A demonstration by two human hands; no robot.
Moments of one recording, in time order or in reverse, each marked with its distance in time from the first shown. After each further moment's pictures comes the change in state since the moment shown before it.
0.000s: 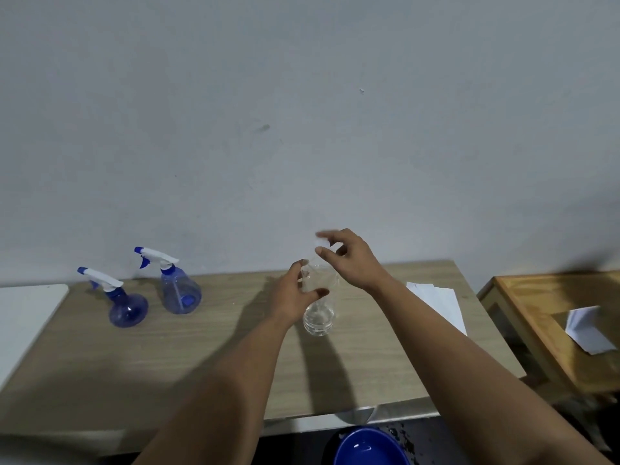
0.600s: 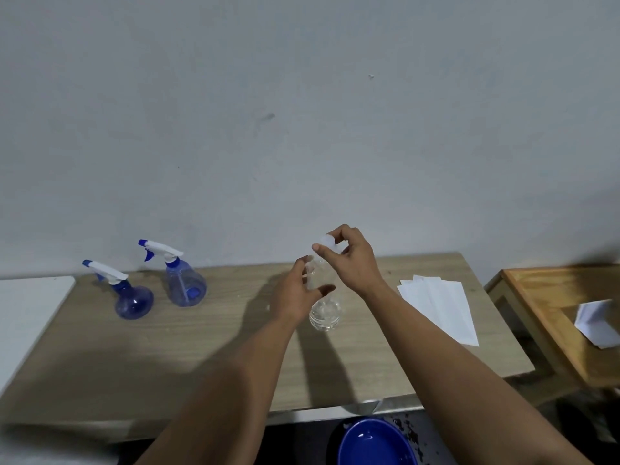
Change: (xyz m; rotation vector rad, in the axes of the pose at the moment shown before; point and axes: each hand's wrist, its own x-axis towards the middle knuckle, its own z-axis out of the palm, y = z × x) left_hand 0.001 -0.014 0.006 0.039 0.078 0.024; right_hand -0.006 0.010 0.029 0.086 0.176 0.042
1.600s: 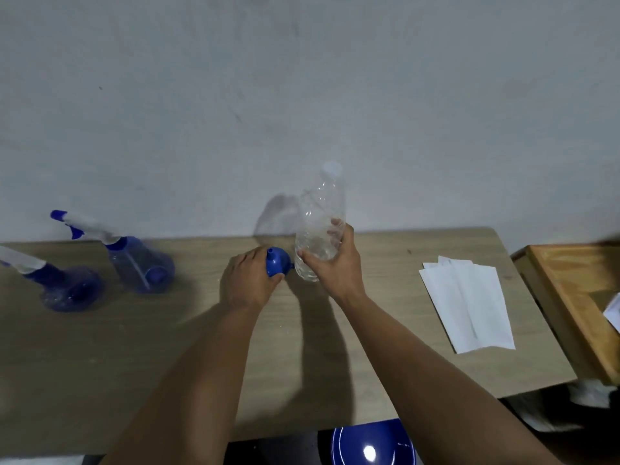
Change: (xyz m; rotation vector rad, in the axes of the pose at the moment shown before) left_hand 0.118 -0.157 -0.003 0.650 0.085 0.014; right_hand 0.040 0.127 0.098 0.019 0.039 0.233
